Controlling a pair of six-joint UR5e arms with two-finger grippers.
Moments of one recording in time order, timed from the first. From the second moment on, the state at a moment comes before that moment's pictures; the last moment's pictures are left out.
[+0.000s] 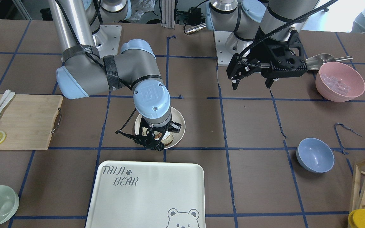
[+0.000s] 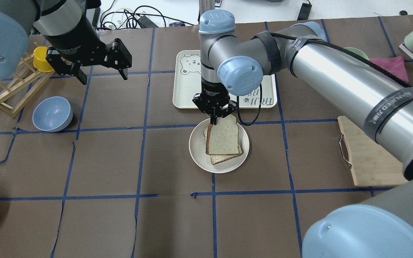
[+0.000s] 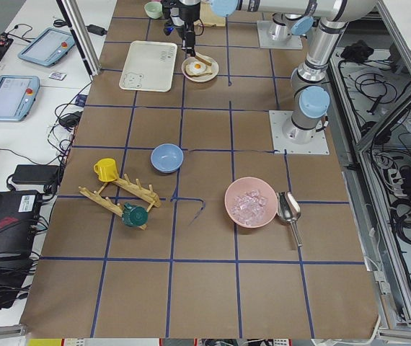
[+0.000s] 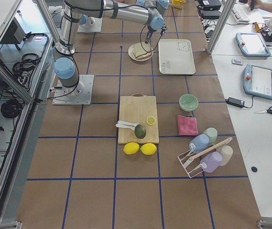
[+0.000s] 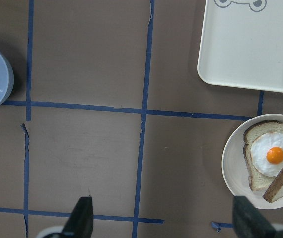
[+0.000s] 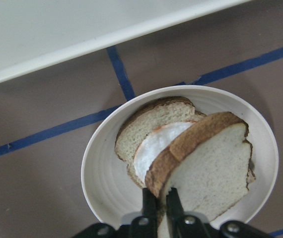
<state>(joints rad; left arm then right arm) -1.60 -1.59 -1.52 -1.54 1.57 -0.11 1.91 -1.06 1.46 -1.77 -1.43 0.66</state>
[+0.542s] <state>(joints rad) -1.60 -1.60 -1.52 -1.54 1.57 -0.11 1.91 -1.07 1.47 -1.80 -1.39 0.63</state>
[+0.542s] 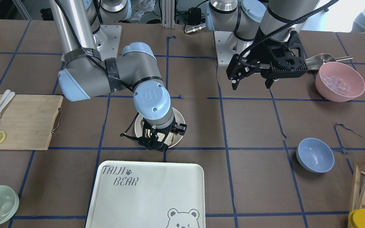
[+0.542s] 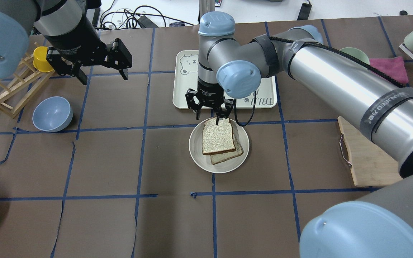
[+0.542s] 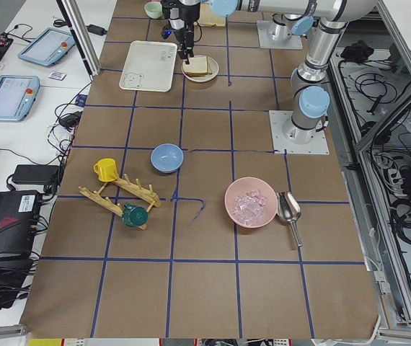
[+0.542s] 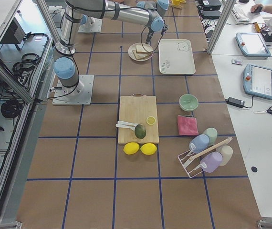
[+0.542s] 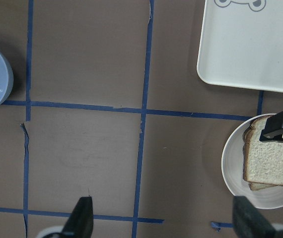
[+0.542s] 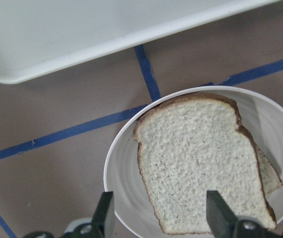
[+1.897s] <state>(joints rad) -1.61 -1.68 -1.75 -1.35 1.57 -0.12 1.67 -1.43 1.48 -1.56 -1.58 -0.03</state>
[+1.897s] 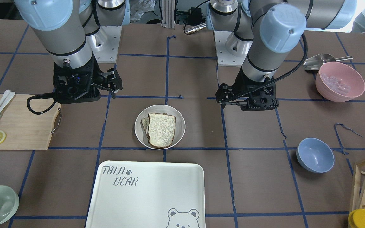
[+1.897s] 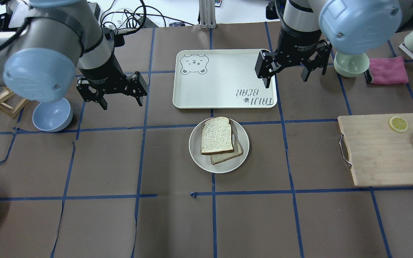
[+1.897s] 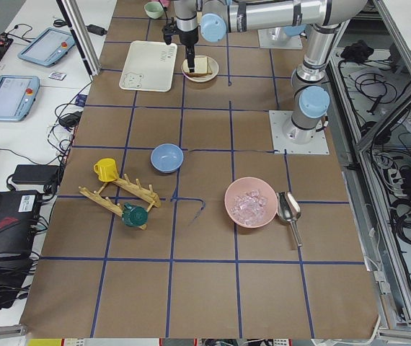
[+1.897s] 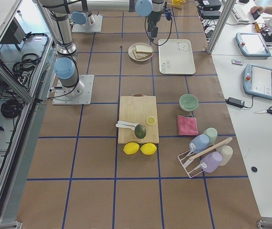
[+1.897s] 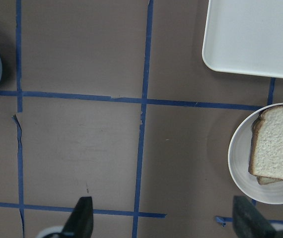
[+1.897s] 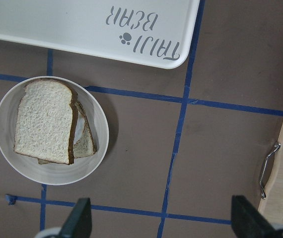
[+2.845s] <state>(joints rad) -1.78 -1.85 -1.95 -0.96 1.57 -0.32 1.59 -1.53 1.49 -1.56 -1.58 -0.03</state>
